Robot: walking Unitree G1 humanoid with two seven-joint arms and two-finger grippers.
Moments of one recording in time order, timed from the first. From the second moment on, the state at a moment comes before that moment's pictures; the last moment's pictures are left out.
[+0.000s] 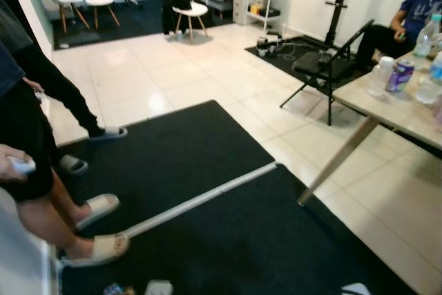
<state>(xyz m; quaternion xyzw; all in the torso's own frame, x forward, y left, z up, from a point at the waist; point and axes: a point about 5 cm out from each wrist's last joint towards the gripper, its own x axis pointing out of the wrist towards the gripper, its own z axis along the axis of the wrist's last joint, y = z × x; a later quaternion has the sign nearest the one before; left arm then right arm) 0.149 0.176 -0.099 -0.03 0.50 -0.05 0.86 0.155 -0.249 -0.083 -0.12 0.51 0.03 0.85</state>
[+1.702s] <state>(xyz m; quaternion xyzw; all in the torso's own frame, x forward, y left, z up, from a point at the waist) 0.141 0.171 -0.102 -0.04 0.51 -0.06 0.86 0.159 -0.246 -0.083 -0.13 0.51 0.03 0.85</state>
